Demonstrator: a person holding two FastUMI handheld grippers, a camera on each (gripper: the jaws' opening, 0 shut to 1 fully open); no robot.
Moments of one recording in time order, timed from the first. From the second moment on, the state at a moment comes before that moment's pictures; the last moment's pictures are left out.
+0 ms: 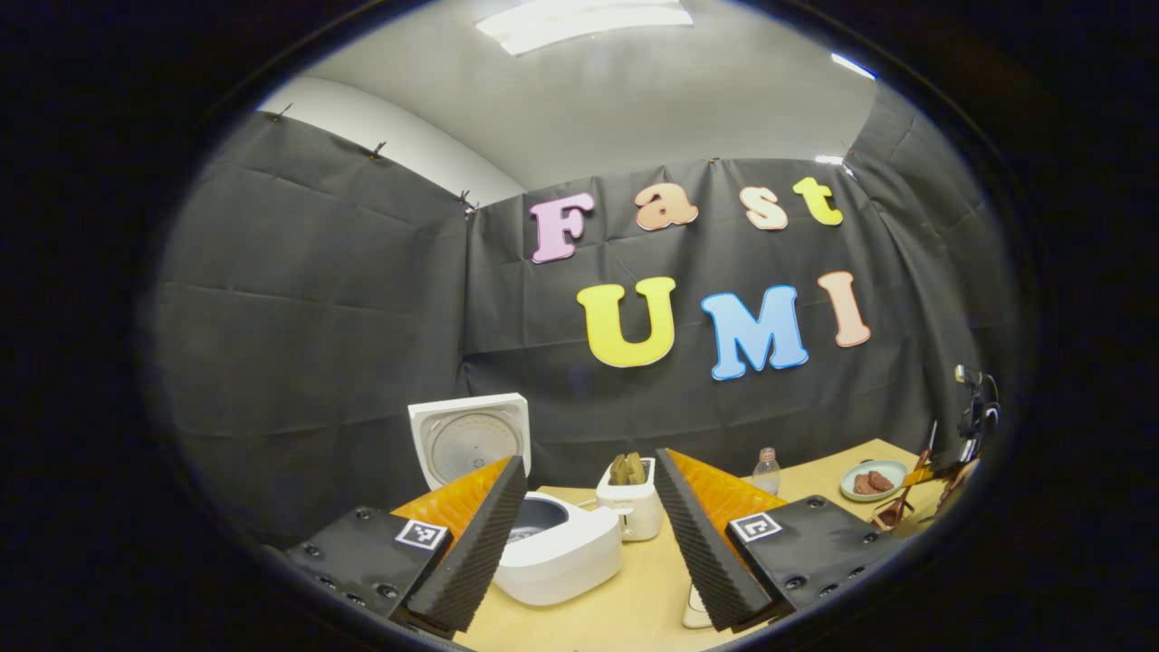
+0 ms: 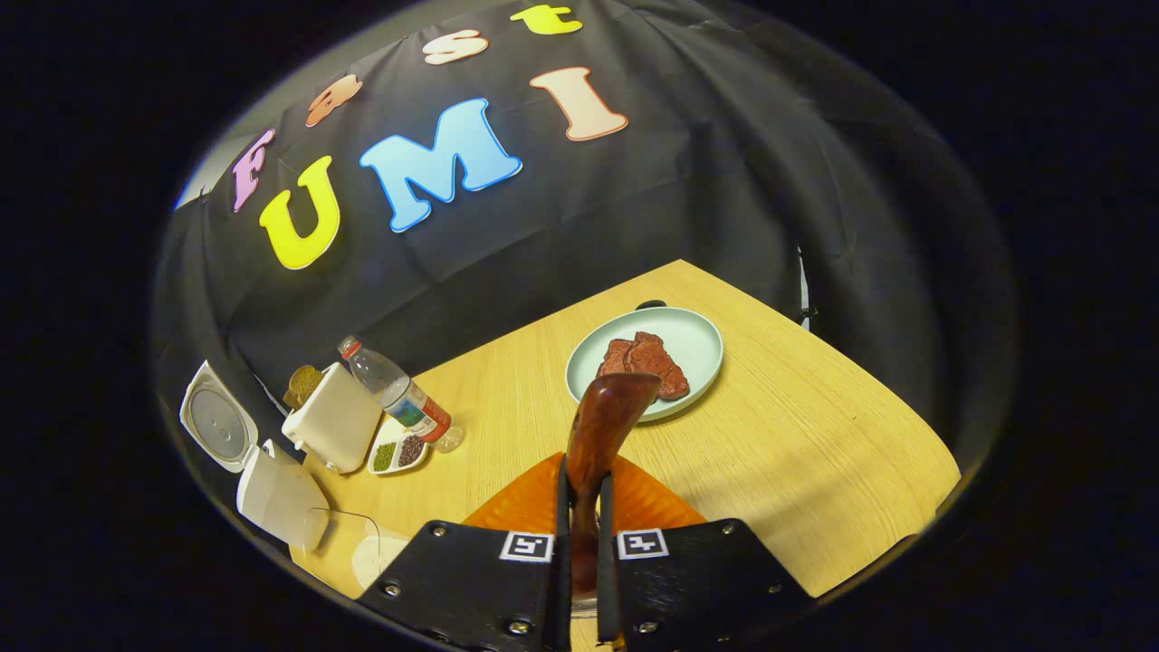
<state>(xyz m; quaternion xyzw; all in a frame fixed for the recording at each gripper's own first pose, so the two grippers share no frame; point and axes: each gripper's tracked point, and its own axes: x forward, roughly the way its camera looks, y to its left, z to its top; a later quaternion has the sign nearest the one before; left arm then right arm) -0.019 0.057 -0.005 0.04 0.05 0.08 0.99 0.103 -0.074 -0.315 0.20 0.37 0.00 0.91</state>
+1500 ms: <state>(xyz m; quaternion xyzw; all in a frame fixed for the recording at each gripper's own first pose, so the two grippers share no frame) -0.001 0.141 -0.031 -0.01 0.04 0.04 1.00 0.076 0.064 -0.177 0.16 0.27 0.07 0.95</state>
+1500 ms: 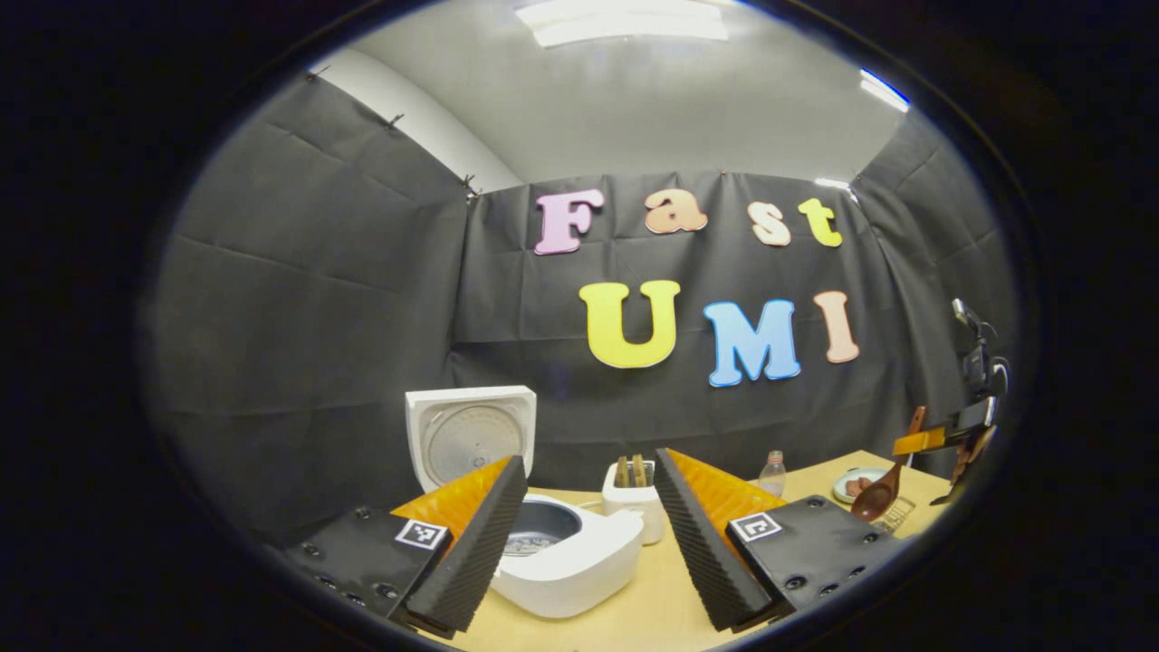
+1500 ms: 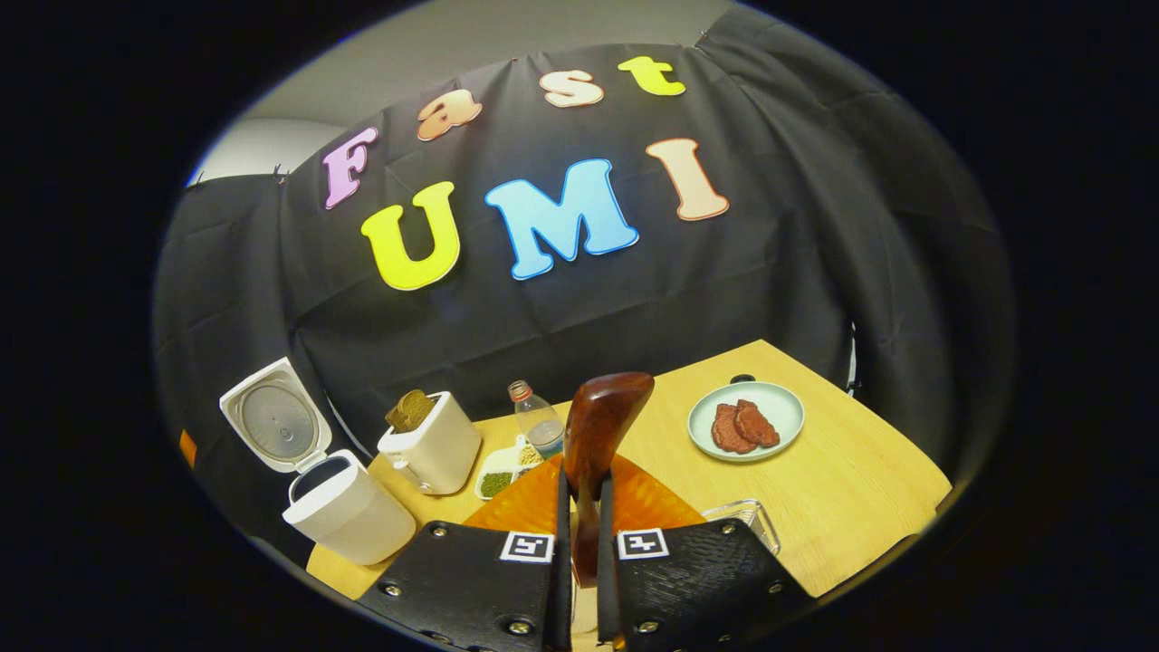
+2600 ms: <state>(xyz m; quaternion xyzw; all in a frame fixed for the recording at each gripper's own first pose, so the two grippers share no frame) -0.023 0.224 -0.053 0.01 0.06 0.06 1.00 0.044 0.178 -0.281 0.03 0.29 0.09 0.95</state>
